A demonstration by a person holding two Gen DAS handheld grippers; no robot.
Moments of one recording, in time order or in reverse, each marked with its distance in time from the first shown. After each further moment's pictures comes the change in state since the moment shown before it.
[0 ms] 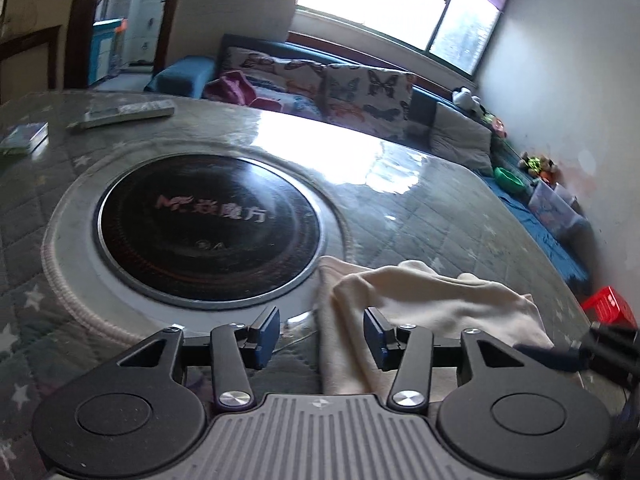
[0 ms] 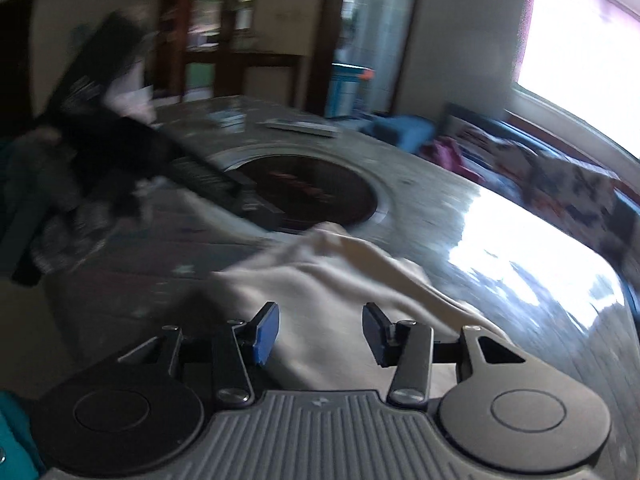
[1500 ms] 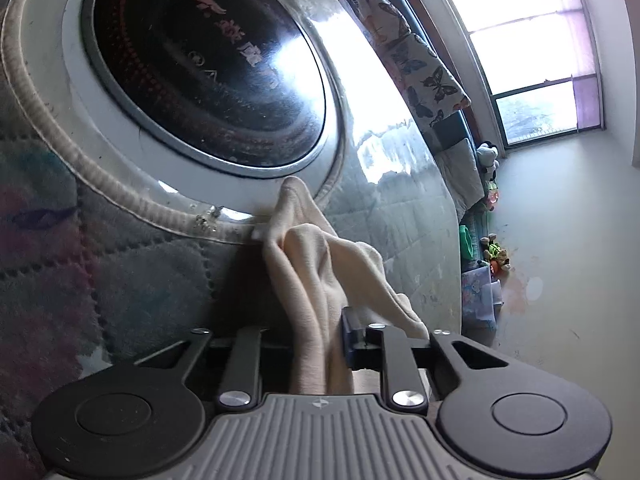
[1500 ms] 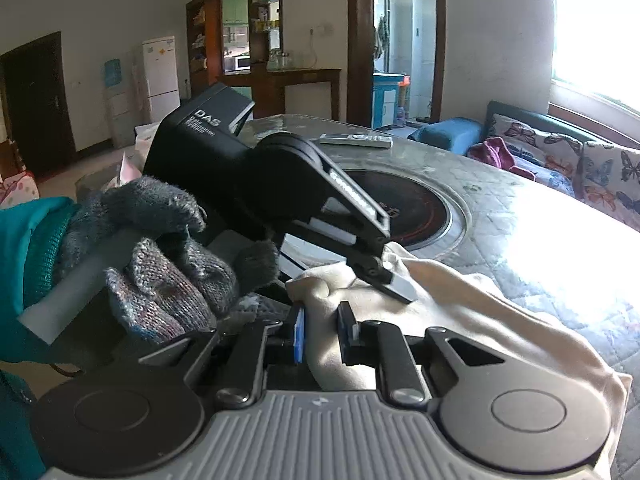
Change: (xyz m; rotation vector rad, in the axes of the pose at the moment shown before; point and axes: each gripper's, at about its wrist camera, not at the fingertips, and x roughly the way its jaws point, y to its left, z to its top) left arm 0.062 0.028 -0.013 -0.683 0.219 -0.249; right arm 0.013 -0.011 0.000 0.124 -0.057 0.165
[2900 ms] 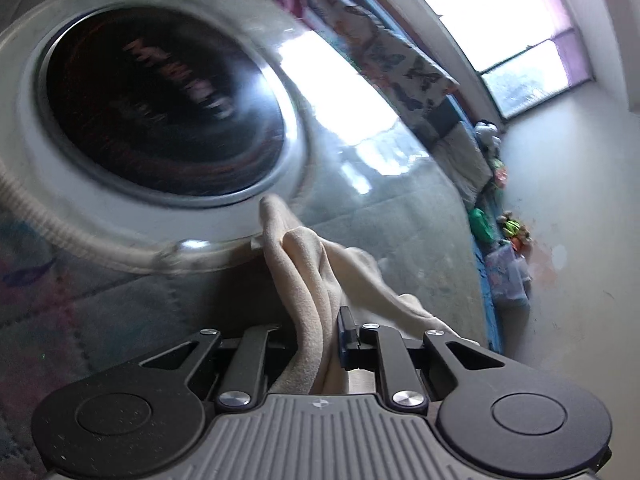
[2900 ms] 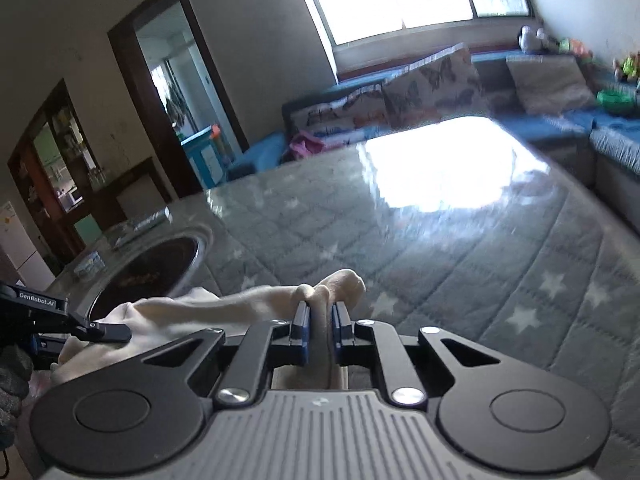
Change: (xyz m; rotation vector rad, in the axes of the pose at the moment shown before) left arm 0.006 -0.054 -0.015 0.214 -0.049 0.069; right arm -0.085 -0.177 -0.082 0.583 -0.177 -0.327
